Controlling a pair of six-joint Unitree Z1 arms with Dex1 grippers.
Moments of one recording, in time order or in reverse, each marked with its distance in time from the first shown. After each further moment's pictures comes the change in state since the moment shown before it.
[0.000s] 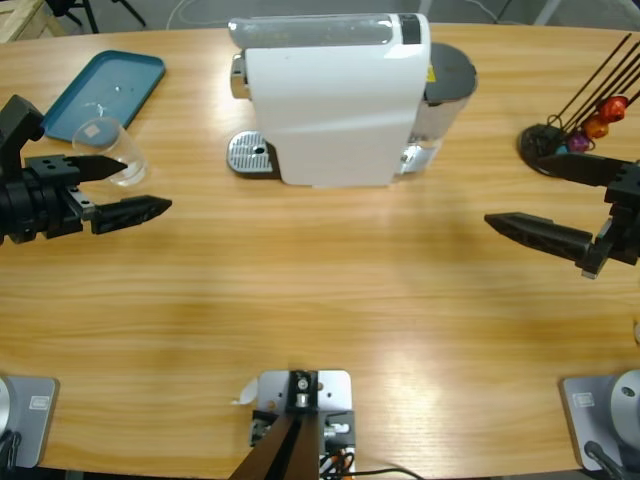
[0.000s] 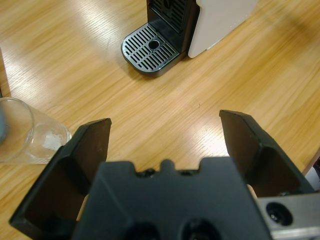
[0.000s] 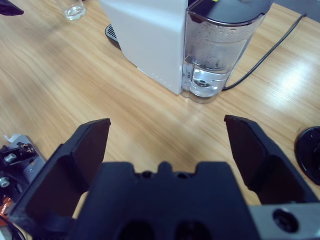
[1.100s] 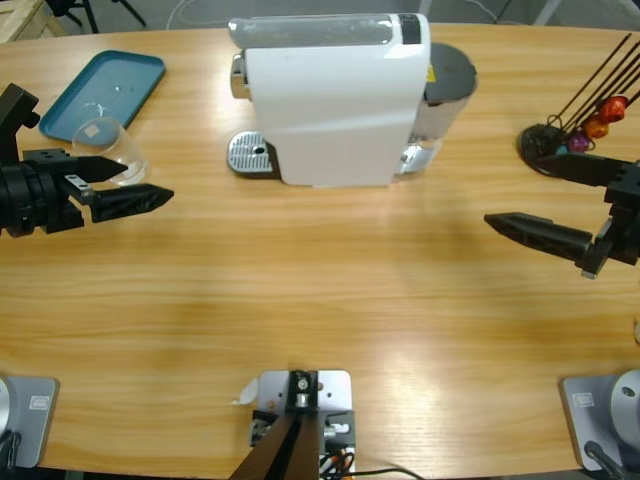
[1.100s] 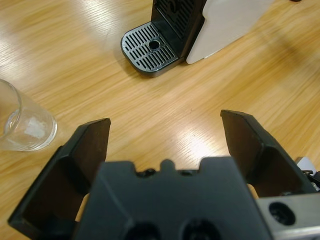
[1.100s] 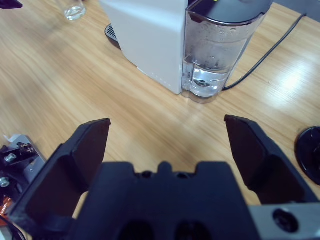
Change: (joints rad) arm 0 0.000 0.005 -0.051 0.064 -0.008 -0.160; arm 1 0.000 0.001 0.000 0.000 0.000 0.001
